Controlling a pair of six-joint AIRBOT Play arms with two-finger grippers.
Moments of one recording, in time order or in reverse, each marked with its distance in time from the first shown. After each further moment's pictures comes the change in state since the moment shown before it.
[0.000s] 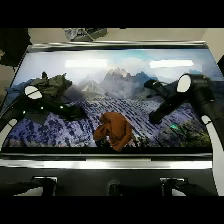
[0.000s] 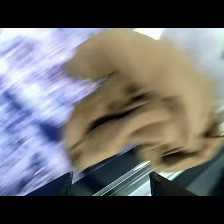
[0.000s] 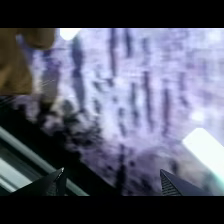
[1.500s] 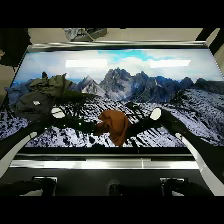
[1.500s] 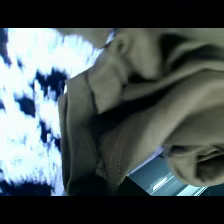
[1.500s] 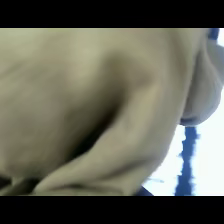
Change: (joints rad) left arm -0.193 -0.027 -0.235 -0.145 0.352 0.132; right arm 0.167 -0.033 -0.408 0.408 -0.543 -0.065
